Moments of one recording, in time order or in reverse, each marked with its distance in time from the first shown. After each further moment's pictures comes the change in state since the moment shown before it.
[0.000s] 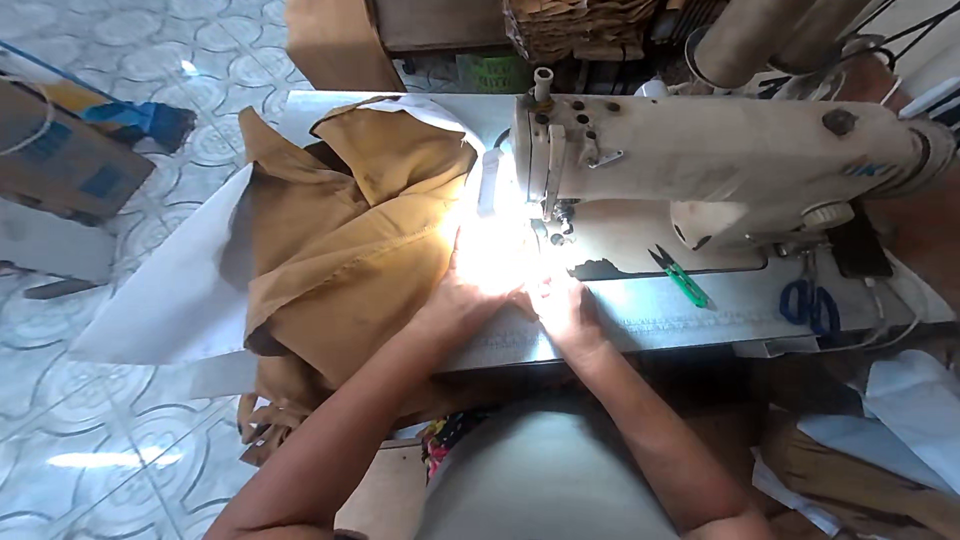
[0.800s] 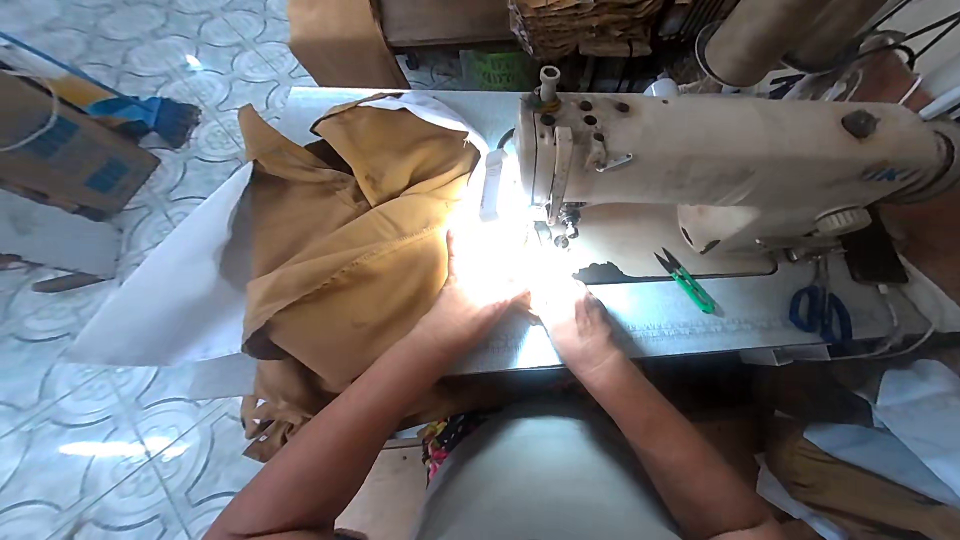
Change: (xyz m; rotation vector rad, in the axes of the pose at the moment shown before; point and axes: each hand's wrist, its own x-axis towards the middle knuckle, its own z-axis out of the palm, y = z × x) left_hand 0.008 0.009 -0.006 0.075 -0.213 -0.125; right_hand -0.008 0.011 -0.001 -0.330 0.017 -0.315
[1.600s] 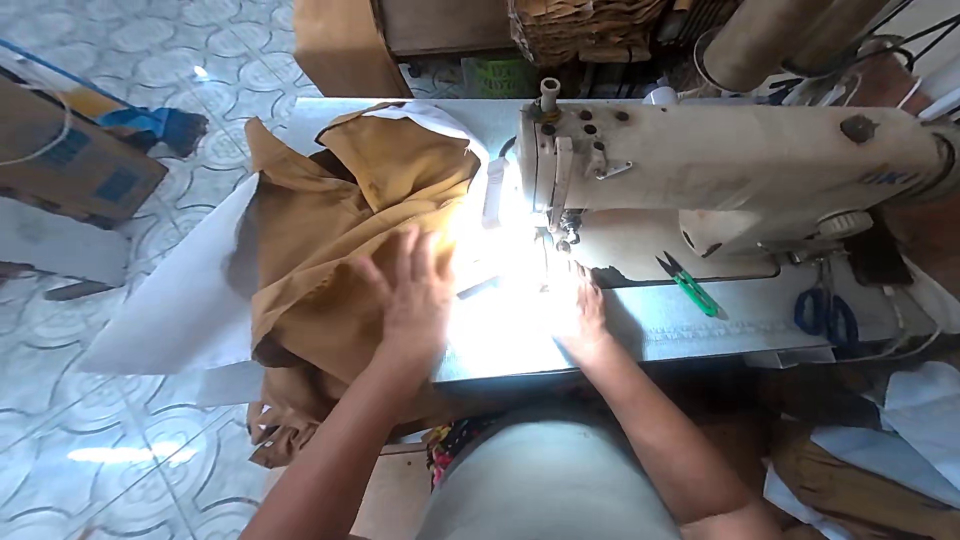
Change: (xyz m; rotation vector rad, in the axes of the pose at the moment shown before) left_hand -0.038 -0.019 -0.006 0.038 0.072 -0.518; right_hand 0.032 0.007 0.011 0.111 -0.101 0.288
